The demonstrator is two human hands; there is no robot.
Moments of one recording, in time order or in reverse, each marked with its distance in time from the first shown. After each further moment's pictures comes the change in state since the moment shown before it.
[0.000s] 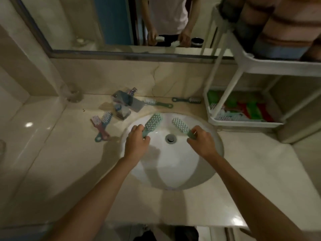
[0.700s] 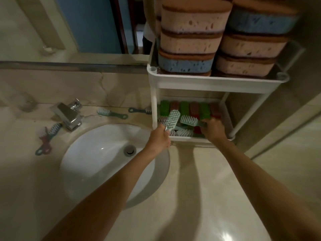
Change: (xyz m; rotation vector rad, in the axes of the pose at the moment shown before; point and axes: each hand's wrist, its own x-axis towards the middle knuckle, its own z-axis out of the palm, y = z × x) left_hand 0.023 0.251 0.167 -0.435 -0.301 -0.148; right_hand 0.142 0.216 -0.151 -0.264 0.113 -0.107
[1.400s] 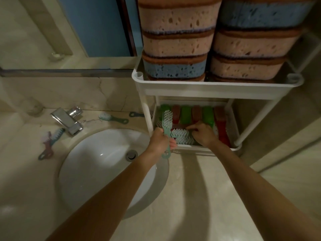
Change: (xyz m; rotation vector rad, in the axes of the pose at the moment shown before) left_hand 0.027 0.018 0.025 -0.285 0.094 -0.223; right_hand 0.033 -0.005 0.020 0.309 -0.280 -0.074
